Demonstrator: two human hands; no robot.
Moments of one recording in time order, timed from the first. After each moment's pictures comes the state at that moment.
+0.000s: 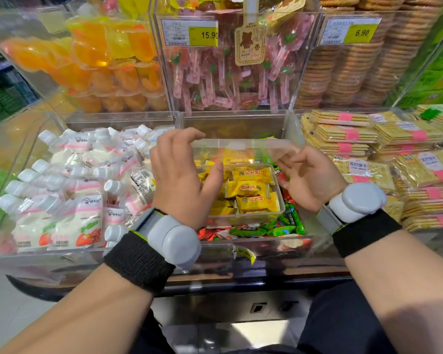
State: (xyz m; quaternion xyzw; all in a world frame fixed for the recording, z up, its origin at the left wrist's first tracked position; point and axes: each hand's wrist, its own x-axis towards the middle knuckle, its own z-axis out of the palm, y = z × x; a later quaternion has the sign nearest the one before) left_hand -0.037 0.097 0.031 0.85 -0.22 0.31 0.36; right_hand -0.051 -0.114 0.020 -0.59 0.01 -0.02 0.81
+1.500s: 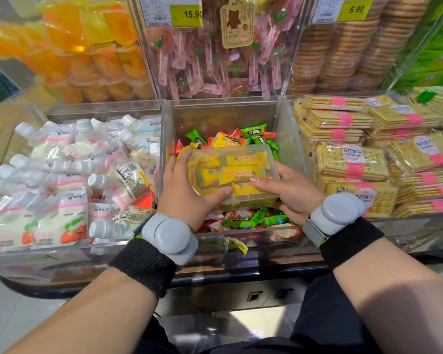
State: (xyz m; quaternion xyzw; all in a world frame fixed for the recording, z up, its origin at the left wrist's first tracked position) left_hand -0.025 0.088 -0.019 0.90 -0.15 0.09 0.40; right_hand -0.055 -0.117 -0.029 -0.71 0.06 0.03 0.70
